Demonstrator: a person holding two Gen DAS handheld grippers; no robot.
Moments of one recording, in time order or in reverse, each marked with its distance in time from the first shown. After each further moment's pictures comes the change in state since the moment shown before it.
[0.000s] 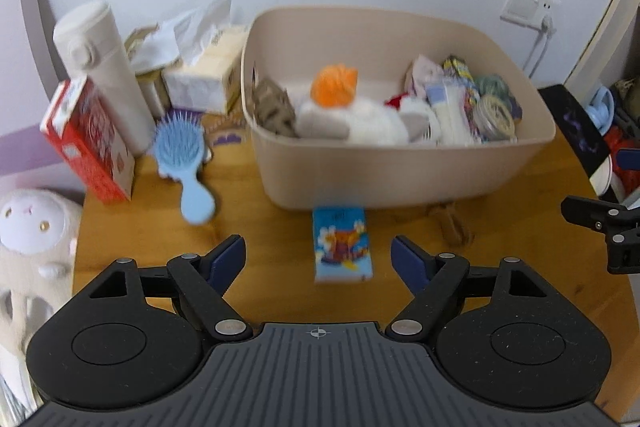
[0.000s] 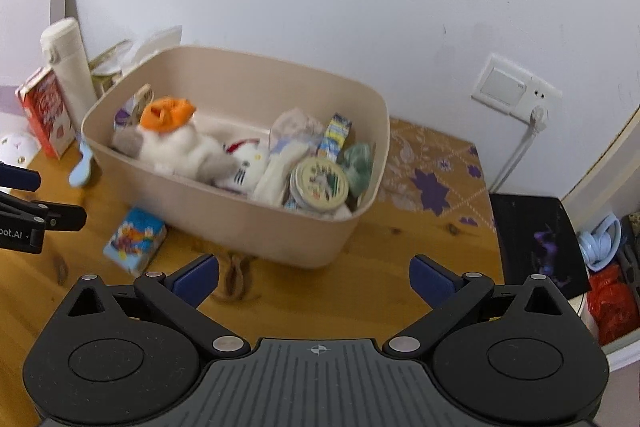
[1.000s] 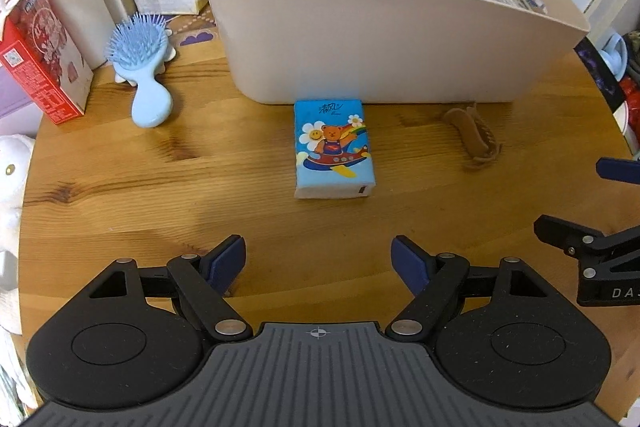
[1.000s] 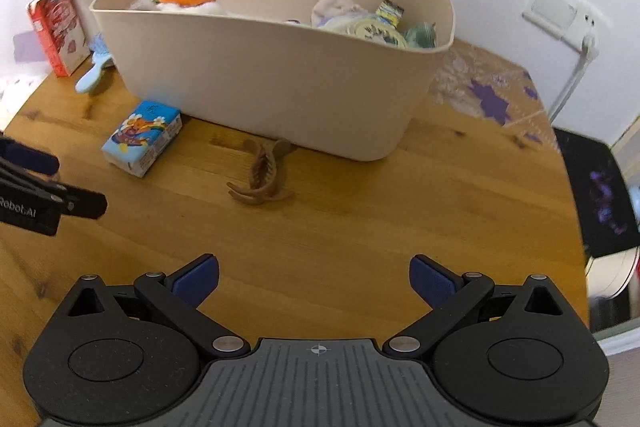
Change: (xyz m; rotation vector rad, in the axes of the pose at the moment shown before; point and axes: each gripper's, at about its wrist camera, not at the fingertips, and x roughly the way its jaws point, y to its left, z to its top) left arm 0.067 -0.011 -0.044 0.002 0.165 0.006; right arm 0.062 0.017 -0.072 0.002 0.112 0.102
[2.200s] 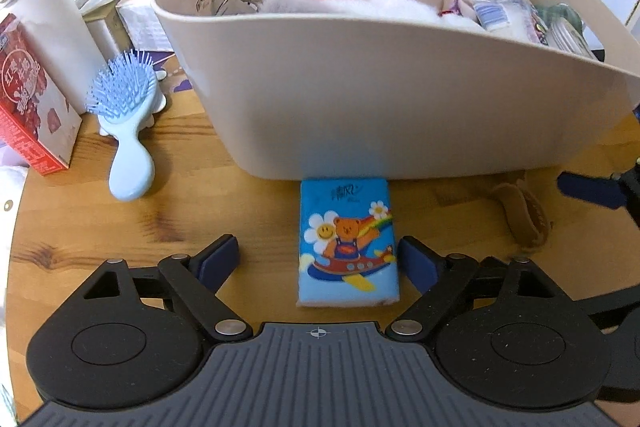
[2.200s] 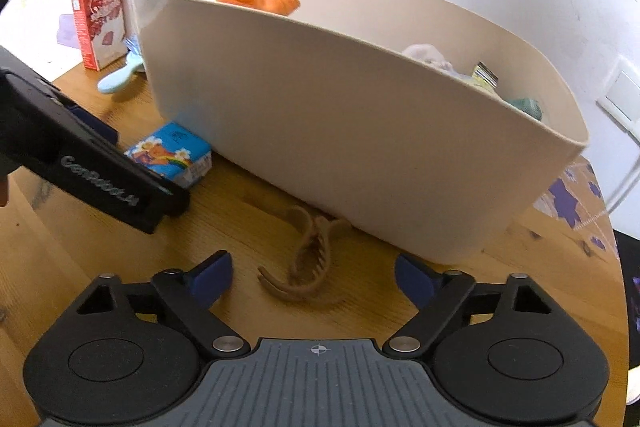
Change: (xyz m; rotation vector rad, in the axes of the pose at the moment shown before) left arm 0.043 -0.010 0.037 -0.020 -0.094 0.086; right arm 0.055 0.030 0.024 -0.212 -0.184 0.075
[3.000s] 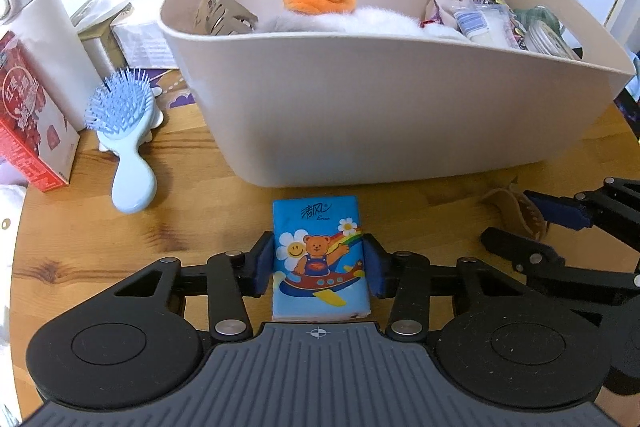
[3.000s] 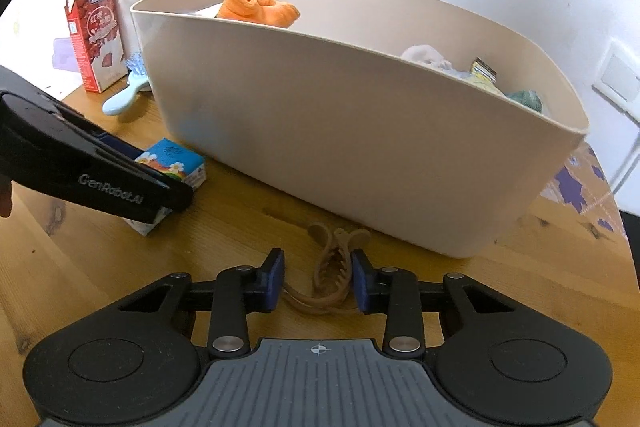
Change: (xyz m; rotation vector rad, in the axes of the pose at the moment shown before) left arm -0.006 0.004 -0.010 0.048 -0.037 -0.038; right arm -0.005 0.007 0.002 0.083 -0.010 0.006
